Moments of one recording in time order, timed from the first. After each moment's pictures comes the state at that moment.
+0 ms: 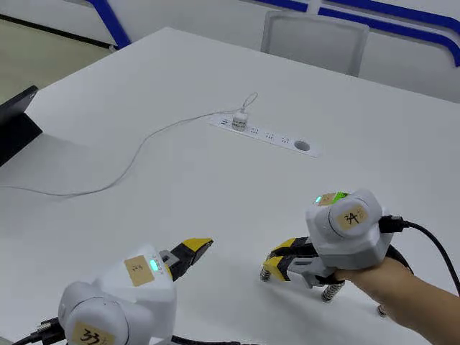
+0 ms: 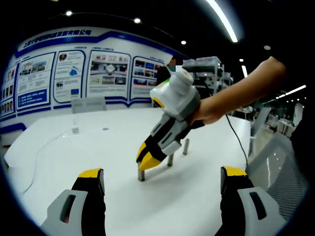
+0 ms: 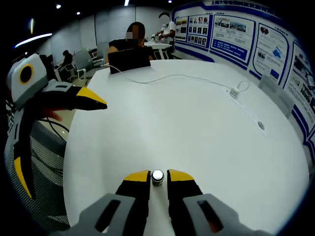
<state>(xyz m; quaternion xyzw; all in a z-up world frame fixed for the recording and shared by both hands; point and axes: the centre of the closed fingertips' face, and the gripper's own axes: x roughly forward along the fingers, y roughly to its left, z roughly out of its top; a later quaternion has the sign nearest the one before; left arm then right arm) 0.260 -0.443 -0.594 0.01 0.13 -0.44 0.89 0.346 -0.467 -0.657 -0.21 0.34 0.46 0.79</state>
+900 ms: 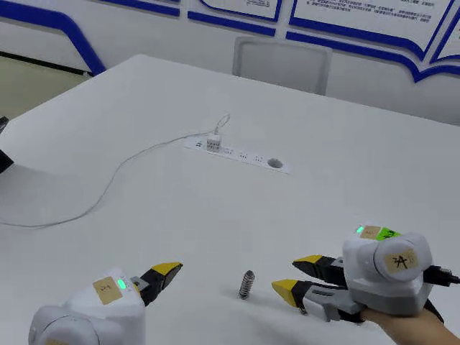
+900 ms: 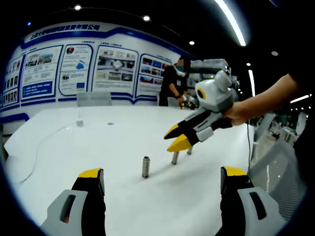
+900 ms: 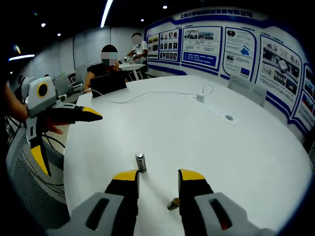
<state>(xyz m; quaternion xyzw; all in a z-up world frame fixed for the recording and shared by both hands) 0.268 -0.433 -0.600 -0.02 0.15 -0.41 0.90 0.335 -0.535 -0.622 -0.14 0.27 0.36 0.88</state>
